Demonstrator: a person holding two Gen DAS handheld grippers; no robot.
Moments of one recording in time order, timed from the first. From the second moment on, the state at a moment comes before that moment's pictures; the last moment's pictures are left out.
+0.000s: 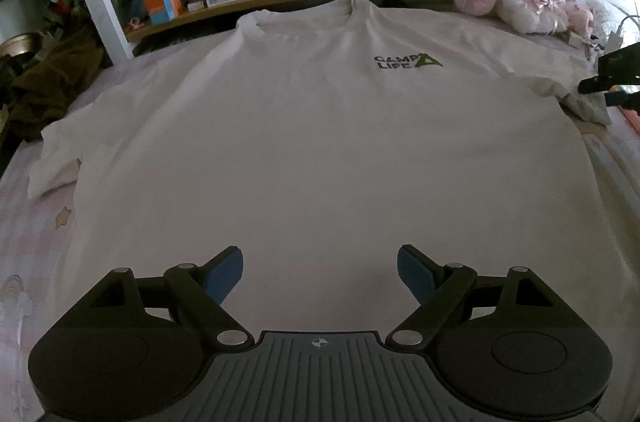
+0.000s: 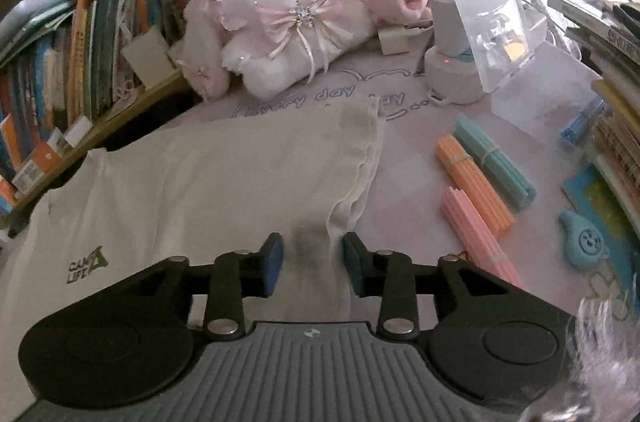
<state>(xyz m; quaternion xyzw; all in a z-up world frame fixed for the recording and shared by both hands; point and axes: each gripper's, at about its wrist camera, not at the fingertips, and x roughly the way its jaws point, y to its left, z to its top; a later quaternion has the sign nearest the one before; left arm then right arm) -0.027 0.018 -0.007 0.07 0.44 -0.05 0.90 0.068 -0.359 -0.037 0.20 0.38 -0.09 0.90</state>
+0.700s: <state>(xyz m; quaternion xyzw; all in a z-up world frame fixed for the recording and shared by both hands) -0.040 0.082 -0.006 0.01 0.42 -0.01 0.91 0.122 -0.193 0.012 -0.04 0.37 0.17 0.91</state>
